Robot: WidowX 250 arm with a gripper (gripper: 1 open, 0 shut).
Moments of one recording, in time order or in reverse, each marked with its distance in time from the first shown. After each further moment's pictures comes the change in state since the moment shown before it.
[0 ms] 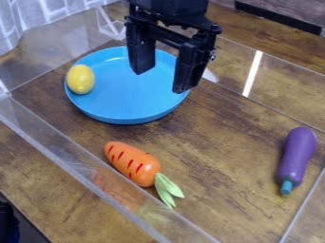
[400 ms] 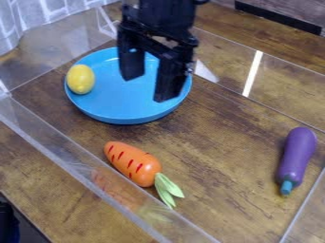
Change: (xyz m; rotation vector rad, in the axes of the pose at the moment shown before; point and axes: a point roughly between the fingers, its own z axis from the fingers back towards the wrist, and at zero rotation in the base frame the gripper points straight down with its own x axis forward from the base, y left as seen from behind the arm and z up) arm -0.006 0.001 -0.013 0.002 0.045 -0.178
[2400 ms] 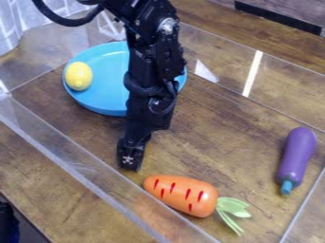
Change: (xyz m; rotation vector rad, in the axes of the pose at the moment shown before) arm -0.009 0.028 -0.105 0.138 0.030 -0.765
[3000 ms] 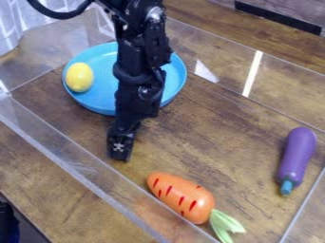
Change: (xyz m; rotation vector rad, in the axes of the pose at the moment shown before) arm -0.015 0.022 -0.001 -0.007 -0.005 0.056
